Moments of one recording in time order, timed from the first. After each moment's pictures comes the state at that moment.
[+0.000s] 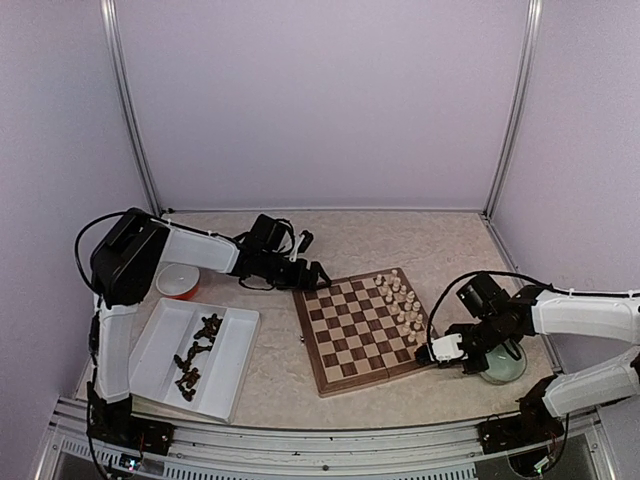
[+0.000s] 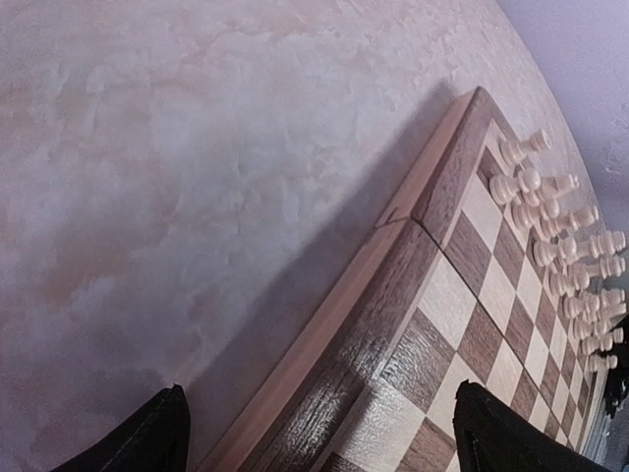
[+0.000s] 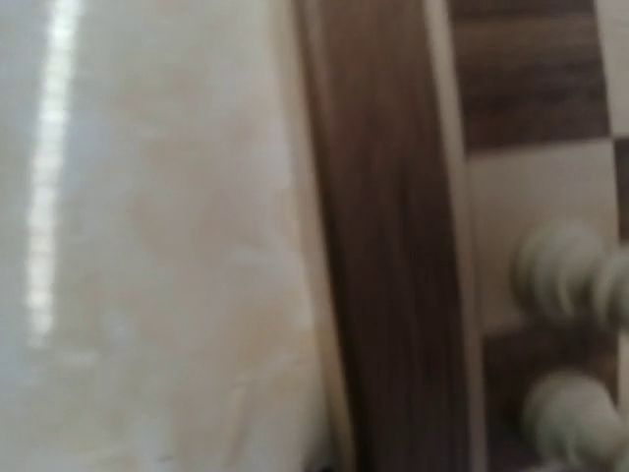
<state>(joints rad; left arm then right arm) -0.62 2.18 1.43 -0.02 0.42 -0.36 0.57 1.18 0.53 -0.59 -0.22 -1.13</state>
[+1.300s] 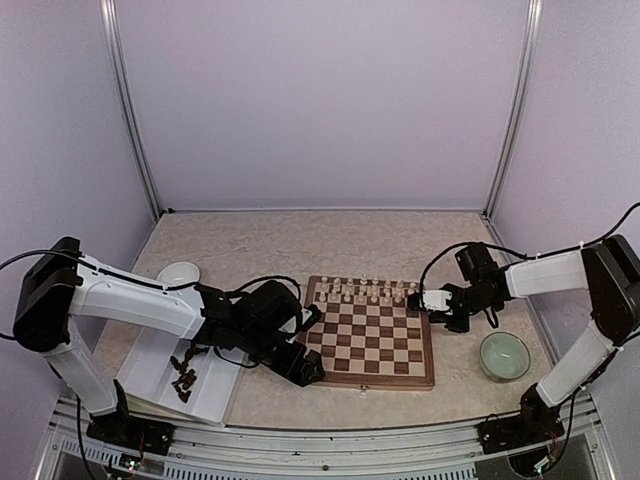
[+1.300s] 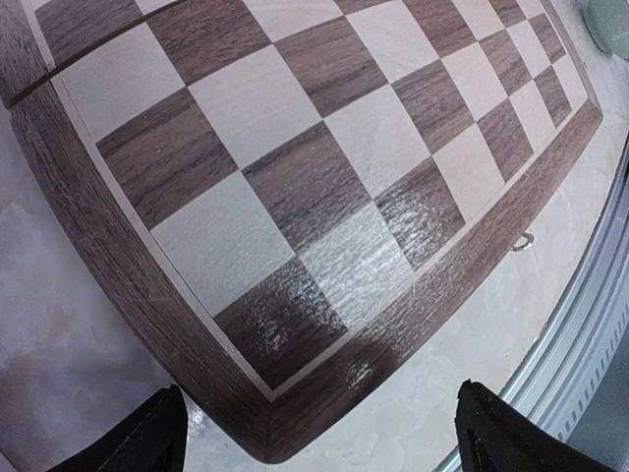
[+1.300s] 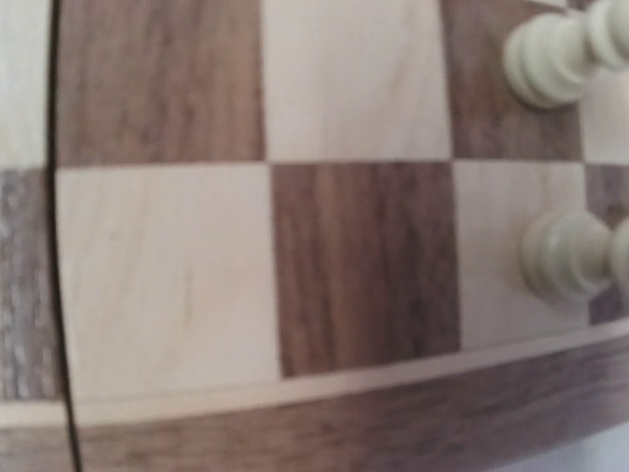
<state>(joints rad) -1.08 1.67 0.93 -0.26 0.13 -0.50 0.34 1.56 0.71 -0.22 -0.27 -1.09</state>
